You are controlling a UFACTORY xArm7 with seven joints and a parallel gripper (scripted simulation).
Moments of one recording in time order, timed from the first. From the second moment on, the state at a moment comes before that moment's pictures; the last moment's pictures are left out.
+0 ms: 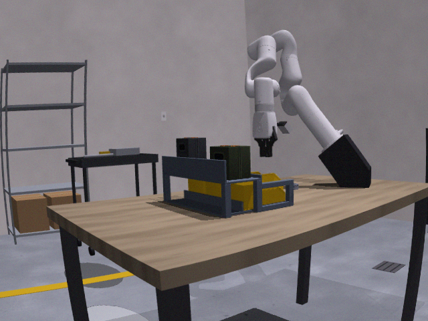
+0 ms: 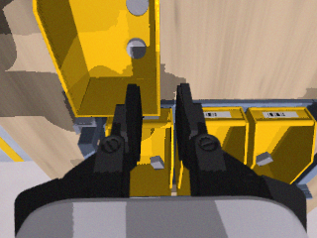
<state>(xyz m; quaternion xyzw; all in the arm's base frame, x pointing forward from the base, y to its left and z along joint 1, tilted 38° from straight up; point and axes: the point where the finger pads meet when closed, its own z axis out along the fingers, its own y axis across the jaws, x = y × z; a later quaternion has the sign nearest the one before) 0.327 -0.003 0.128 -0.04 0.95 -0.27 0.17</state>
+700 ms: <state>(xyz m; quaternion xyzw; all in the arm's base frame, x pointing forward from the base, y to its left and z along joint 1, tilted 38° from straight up) 0.327 -0.002 0.129 -0.04 0.95 -0.27 0.17</state>
